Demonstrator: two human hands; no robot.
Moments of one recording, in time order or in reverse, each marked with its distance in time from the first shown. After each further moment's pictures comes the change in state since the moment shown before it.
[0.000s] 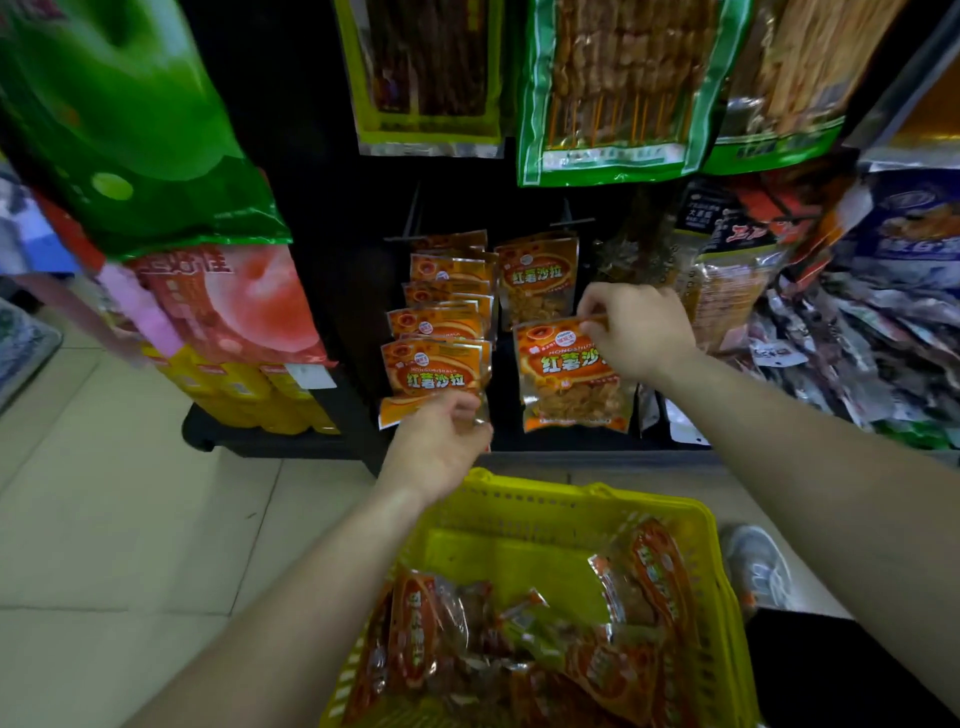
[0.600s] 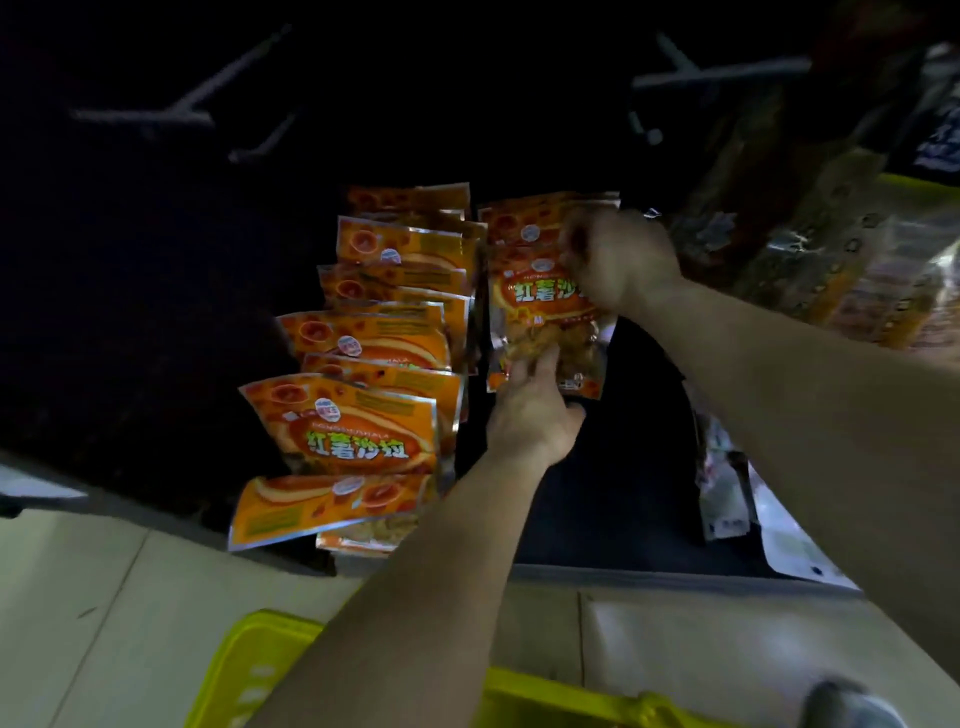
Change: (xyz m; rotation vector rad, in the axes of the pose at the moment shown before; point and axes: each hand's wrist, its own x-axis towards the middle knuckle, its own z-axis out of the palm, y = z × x) left_hand 0.264 -0.038 0.188 0.221 -0.097 -0.017; right_hand 0.230 0.082 0.154 -0.104 0.039 0.021
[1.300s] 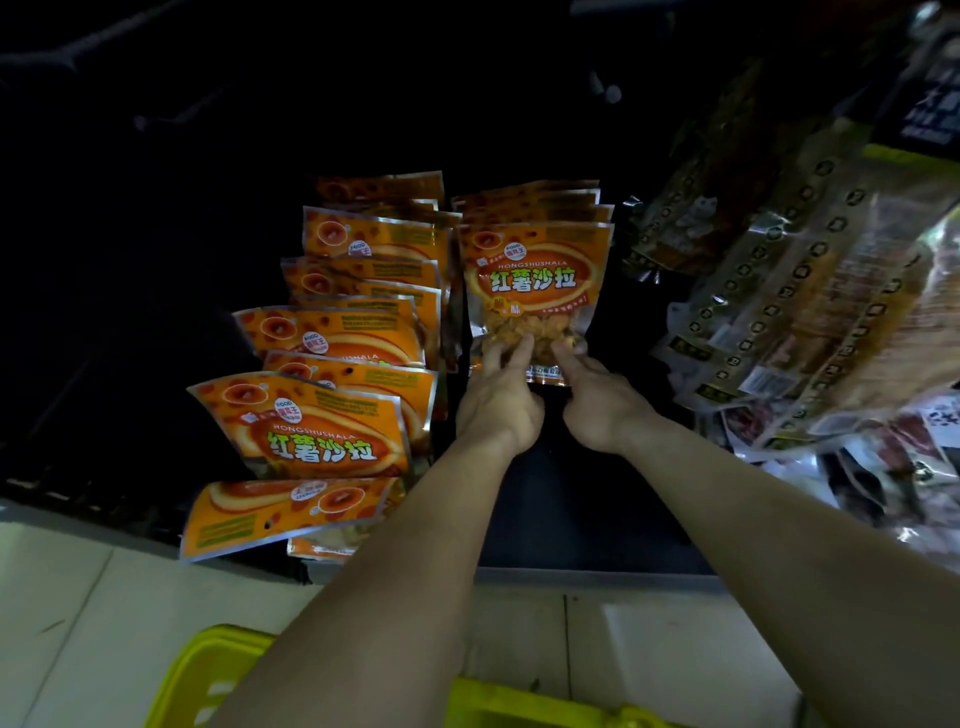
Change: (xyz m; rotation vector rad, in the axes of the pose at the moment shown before) left_hand 0.028 -0.020 0.008 0.102 -0.004 0.020; right_hand -0.096 0.026 0.083 0.287 -0.543 0.200
